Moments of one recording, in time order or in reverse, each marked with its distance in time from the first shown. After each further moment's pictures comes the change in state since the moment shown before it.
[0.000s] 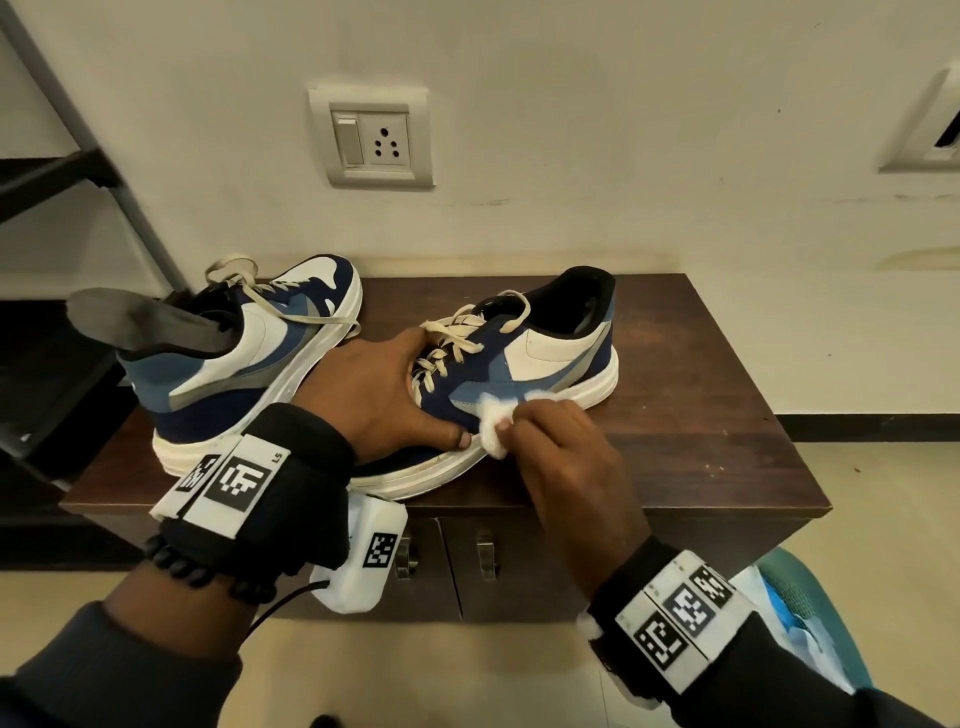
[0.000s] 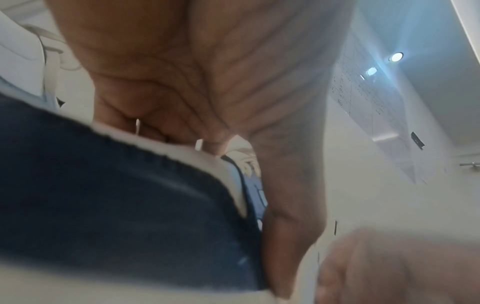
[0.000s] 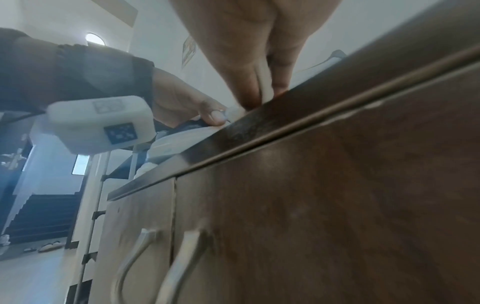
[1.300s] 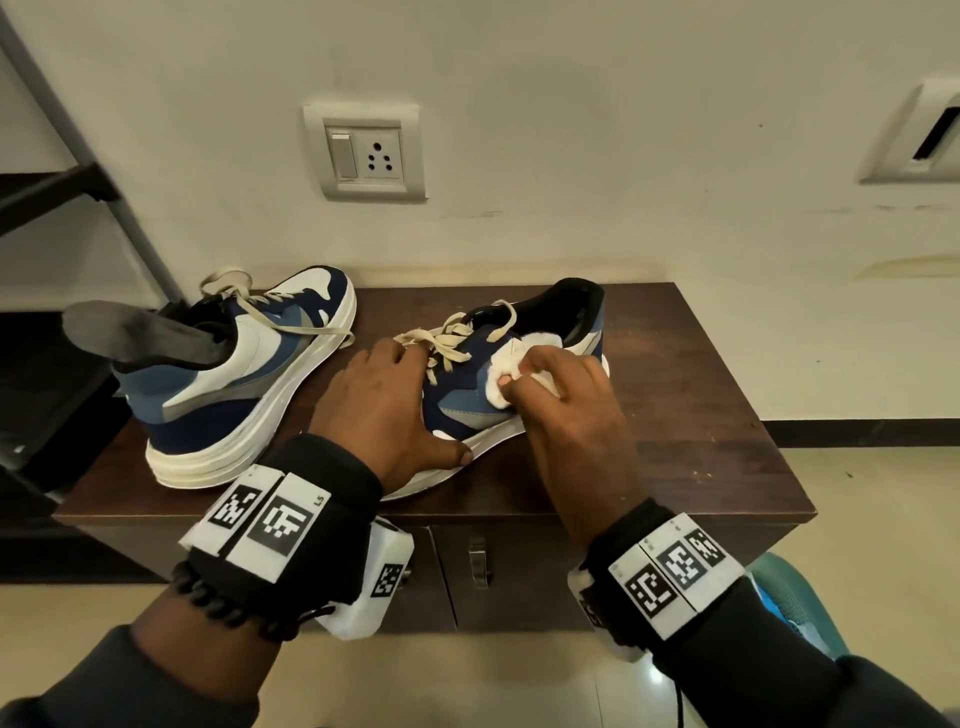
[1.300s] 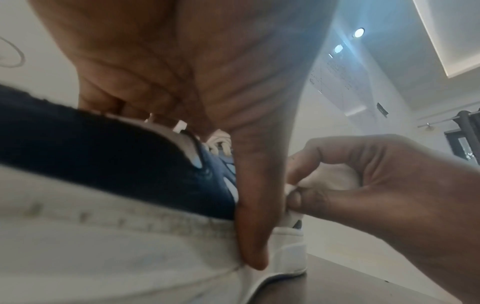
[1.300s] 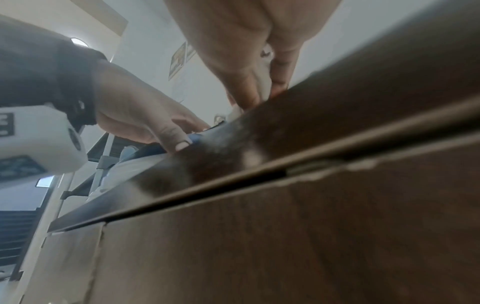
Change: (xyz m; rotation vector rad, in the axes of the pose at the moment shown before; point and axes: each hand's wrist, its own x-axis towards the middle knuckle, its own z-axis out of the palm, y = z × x) left_hand 0.000 0.010 0.021 0.185 0.090 -0.028; right_hand 0.034 0.012 -0.017 -0.079 0.132 0.043
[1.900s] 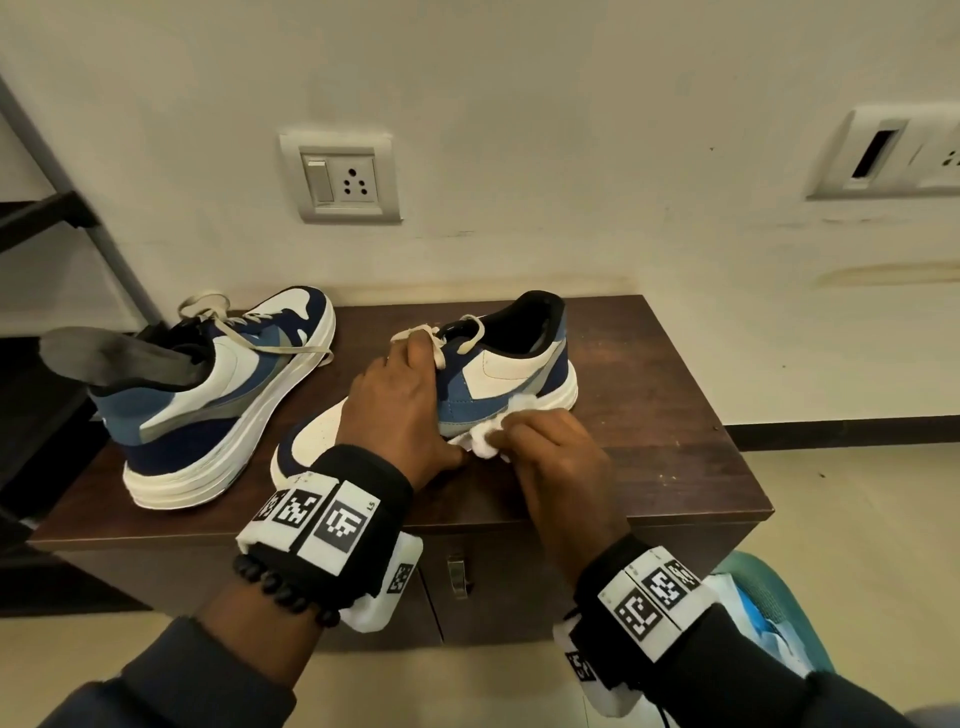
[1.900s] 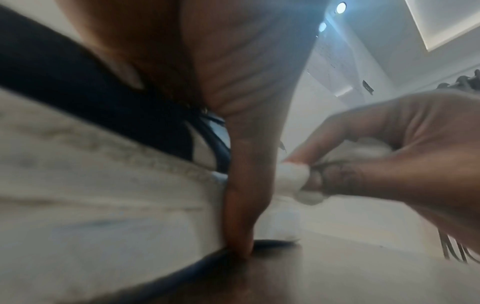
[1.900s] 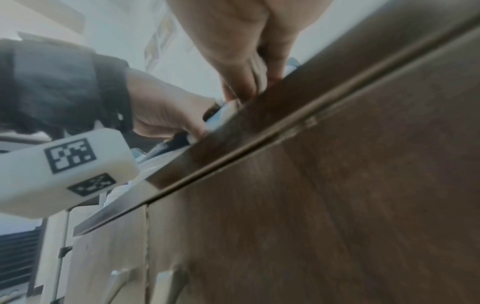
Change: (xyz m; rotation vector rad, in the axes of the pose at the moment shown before) left_hand 0.013 0.028 0.011 -0.052 0.160 0.017; right_hand -0.032 0.007 0.001 0.179 -0.022 0.057
